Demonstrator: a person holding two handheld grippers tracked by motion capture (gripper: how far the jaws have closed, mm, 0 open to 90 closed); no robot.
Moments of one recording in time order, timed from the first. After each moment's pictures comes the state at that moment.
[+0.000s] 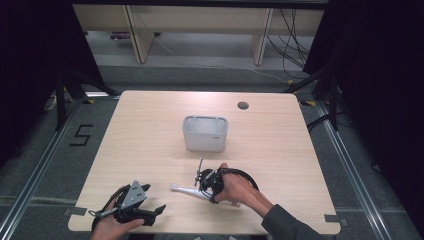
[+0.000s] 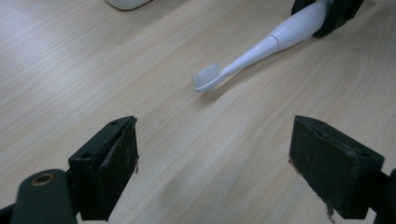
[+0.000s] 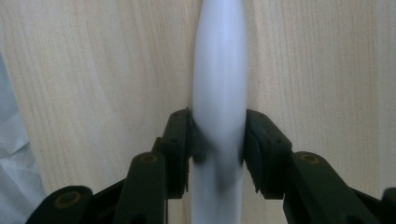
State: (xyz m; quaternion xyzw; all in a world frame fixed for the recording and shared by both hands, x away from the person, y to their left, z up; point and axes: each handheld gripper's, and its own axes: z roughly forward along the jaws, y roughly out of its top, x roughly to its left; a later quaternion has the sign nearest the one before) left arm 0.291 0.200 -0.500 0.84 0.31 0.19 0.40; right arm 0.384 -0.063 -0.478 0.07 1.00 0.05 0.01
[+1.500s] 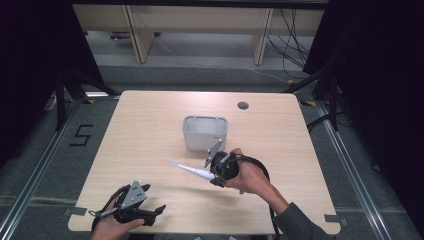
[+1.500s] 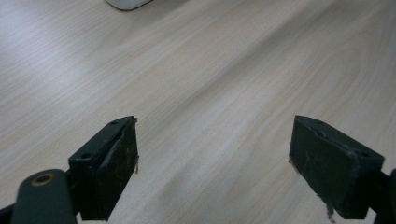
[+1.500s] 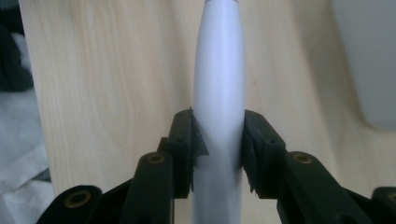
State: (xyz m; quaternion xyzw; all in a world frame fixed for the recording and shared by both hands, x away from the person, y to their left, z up) left arm 0.291 0.200 -0.500 0.84 0.31 0.19 0.40; right arm 0.389 -0.094 -0.417 0.14 0.97 0.19 0.05
